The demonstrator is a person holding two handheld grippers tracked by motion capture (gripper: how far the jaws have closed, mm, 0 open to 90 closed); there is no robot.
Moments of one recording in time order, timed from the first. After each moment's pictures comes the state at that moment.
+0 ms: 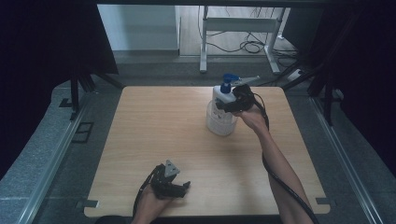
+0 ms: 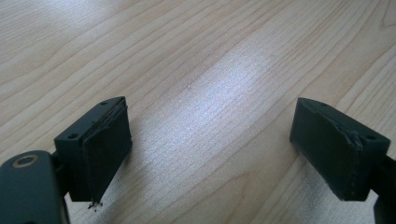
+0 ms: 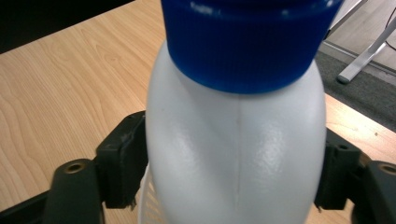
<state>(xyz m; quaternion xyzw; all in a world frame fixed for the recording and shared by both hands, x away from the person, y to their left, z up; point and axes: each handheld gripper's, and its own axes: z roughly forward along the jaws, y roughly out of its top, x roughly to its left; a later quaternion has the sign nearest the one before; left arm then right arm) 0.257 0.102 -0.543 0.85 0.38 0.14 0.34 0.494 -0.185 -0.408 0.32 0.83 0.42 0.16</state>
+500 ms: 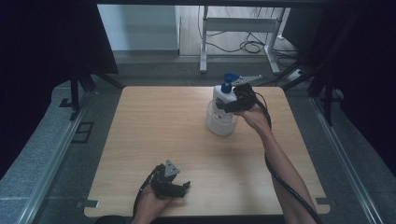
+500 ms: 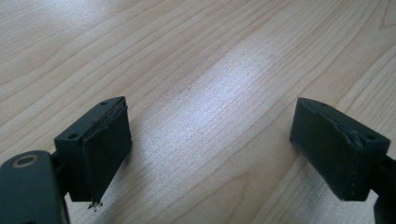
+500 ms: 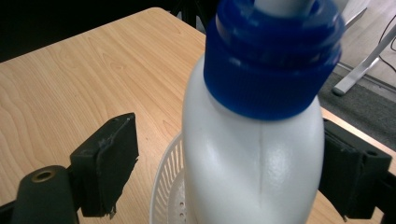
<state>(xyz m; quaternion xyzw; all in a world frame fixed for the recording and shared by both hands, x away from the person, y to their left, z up) 0.257 0.101 -0.543 0.85 0.38 0.14 0.34 0.484 -0.185 -0.394 0.30 0.83 0.43 0.17</state>
